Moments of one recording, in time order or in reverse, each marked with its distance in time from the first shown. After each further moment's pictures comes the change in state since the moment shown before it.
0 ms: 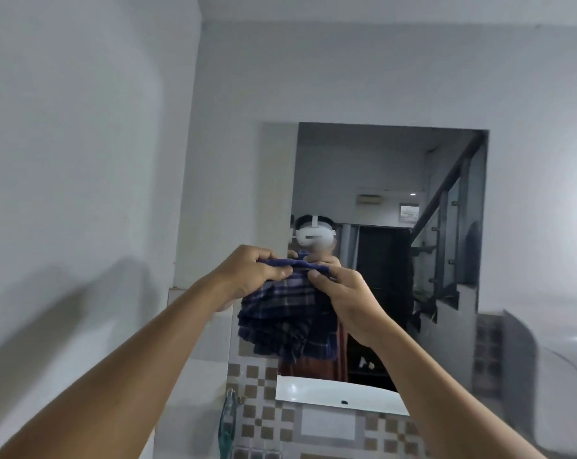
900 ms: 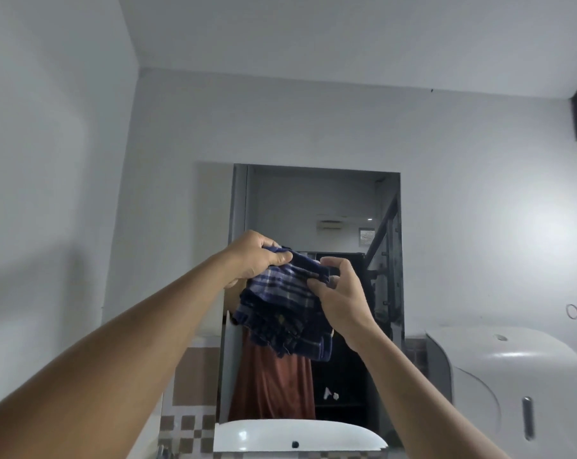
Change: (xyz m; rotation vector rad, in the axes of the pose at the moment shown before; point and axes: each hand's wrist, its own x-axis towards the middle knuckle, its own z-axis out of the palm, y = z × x) left_hand 0.063 0.116 0.059 0.071 -0.046 0.083; right_hand -0.017 -0.053 -0.088 -0.067 0.371 -0.031
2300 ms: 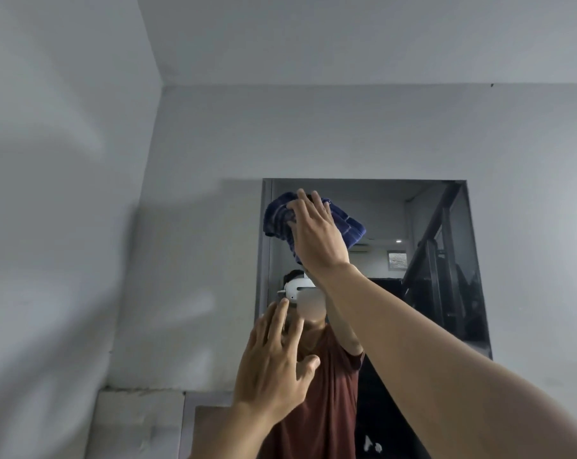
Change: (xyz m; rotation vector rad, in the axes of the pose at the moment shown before) left_hand 0.037 -0.172 0.071 0.926 0.585 0.450; right_hand 0.193 -0.019 0.110 -0.944 0.082 -0.882
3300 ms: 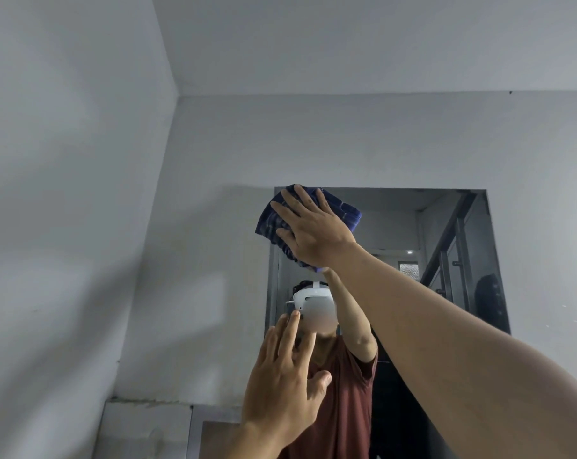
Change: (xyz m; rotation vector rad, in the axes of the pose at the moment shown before) left_hand -0.005 -0.003 0.013 -0.001 0.022 0.010; right_hand 0.043 0.009 0.006 -0.285 -0.182 -0.257
